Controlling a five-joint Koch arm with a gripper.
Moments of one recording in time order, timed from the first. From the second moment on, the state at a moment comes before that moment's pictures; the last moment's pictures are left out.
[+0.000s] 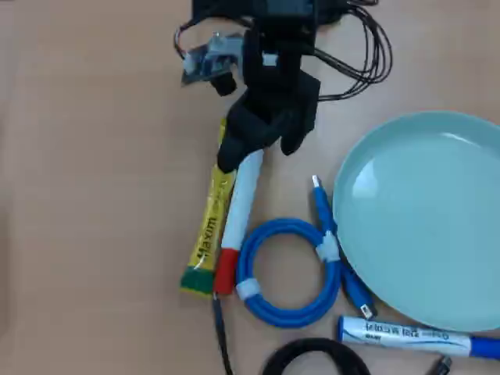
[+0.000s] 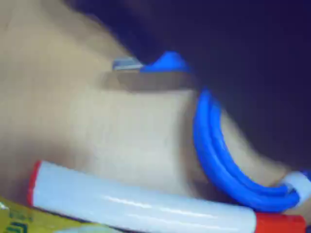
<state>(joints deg) 97.5 90.5 83.0 70.5 45.4</state>
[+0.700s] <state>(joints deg) 106.1 80.4 83.0 66.9 64.7</state>
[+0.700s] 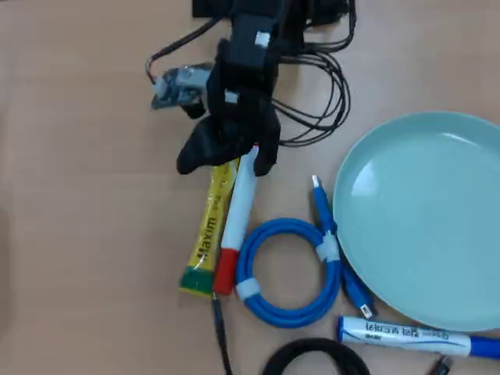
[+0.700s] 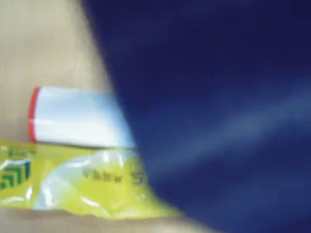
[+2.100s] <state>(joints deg) 113.4 67.9 81.5 63.1 66.4</state>
